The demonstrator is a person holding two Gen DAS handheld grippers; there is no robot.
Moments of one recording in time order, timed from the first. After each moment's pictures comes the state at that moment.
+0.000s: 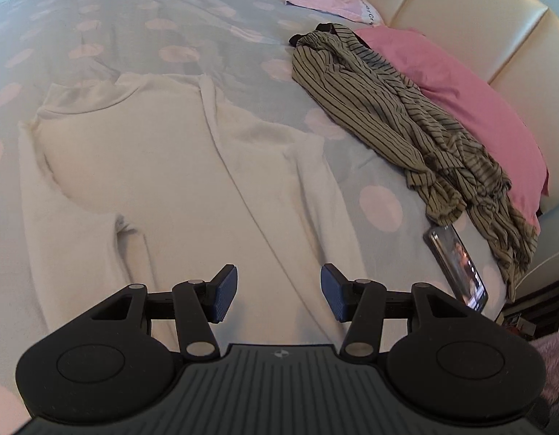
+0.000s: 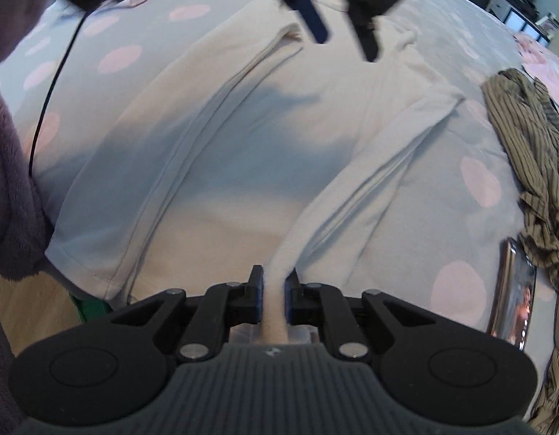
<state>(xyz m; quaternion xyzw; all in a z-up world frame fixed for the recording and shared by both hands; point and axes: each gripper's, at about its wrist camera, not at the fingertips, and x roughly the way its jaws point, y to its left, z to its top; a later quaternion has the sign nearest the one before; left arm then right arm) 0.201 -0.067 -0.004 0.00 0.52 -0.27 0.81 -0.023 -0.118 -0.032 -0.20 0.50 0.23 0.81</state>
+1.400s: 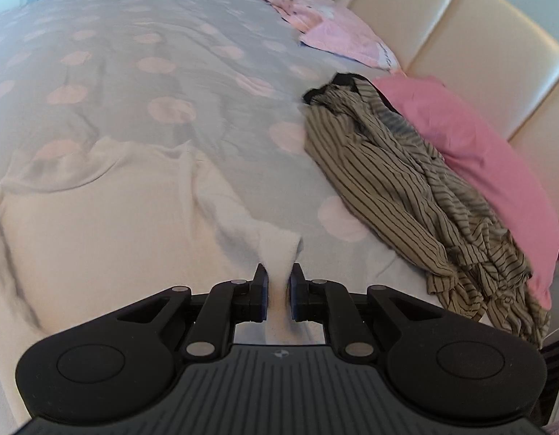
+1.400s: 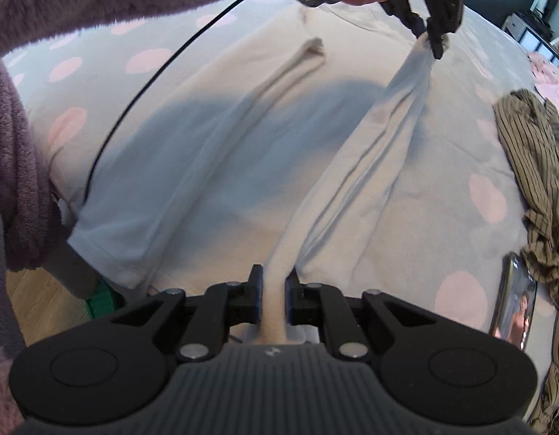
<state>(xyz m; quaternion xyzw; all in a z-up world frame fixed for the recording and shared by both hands) 0.291 -0.089 -0.009 -0.06 0.48 -0.25 0.84 -0.063 -0.128 -0.014 -0.20 0.48 0.26 0.81</state>
